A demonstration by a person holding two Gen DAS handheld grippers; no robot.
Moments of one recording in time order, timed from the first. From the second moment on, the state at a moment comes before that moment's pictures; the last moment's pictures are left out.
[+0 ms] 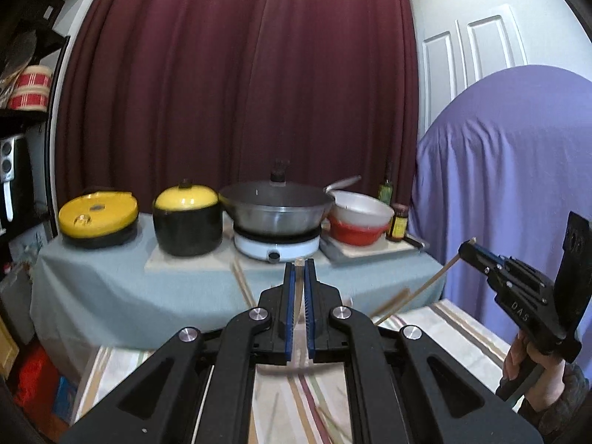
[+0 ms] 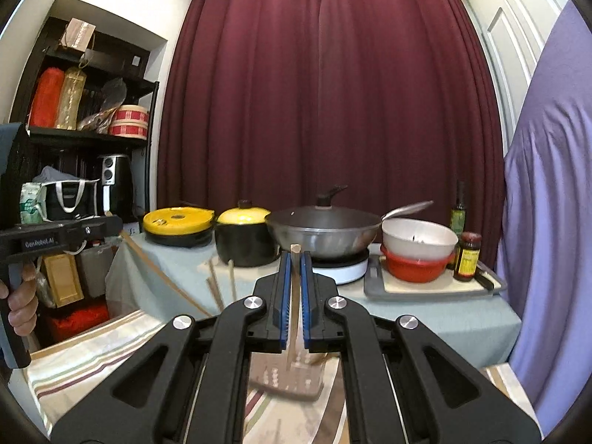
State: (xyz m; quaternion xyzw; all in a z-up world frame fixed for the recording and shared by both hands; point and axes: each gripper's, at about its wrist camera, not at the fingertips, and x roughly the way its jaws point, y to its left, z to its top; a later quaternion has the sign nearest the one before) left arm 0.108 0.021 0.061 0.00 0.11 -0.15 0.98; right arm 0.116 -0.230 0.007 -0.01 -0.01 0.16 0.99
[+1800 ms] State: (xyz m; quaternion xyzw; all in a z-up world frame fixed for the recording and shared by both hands) left arm 0.077 0.005 -0.085 -0.01 0.25 -0.08 0.96; right arm 0.054 -0.218 -0.143 0.00 0.15 0.14 0.98
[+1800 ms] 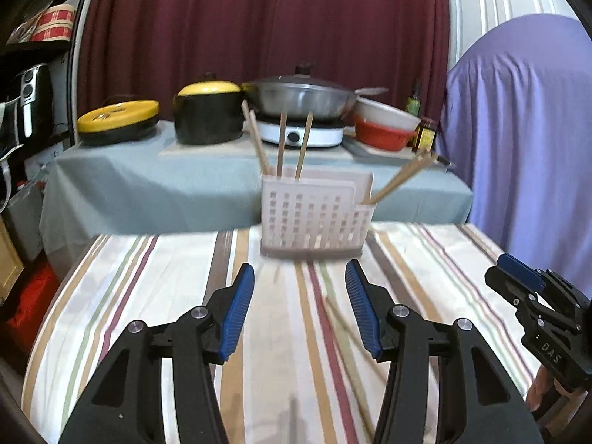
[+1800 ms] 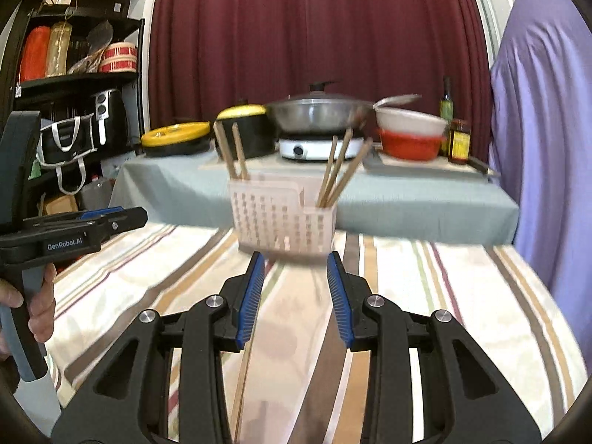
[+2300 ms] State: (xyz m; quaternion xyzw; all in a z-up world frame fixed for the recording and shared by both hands) left arm 0.032 0.005 -0.158 -0.01 0.30 -0.05 0.95; right arm 0.005 -0.192 -0.229 -0.02 0.21 0.17 0.96
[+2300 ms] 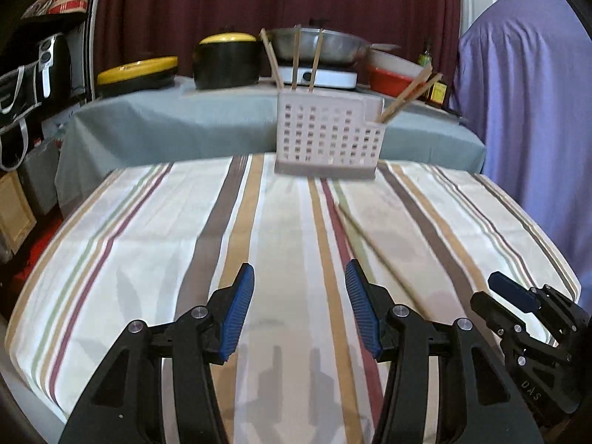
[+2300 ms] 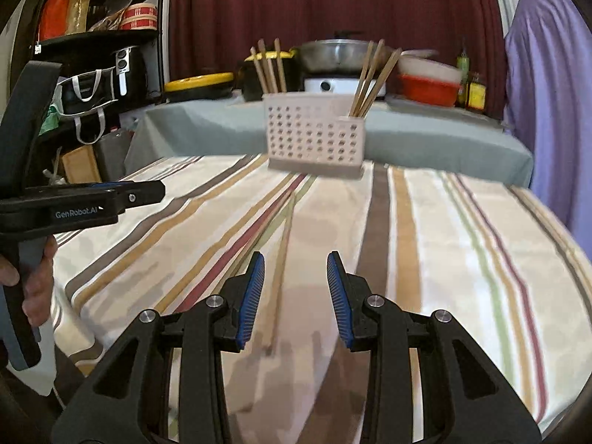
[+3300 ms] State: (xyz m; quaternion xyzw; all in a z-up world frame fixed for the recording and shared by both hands) left arm 0.011 -0.035 -0.195 0.00 0.33 -0.10 0.94; right arm 0.009 -0.189 -0.260 -0.02 0.25 0.17 0.95
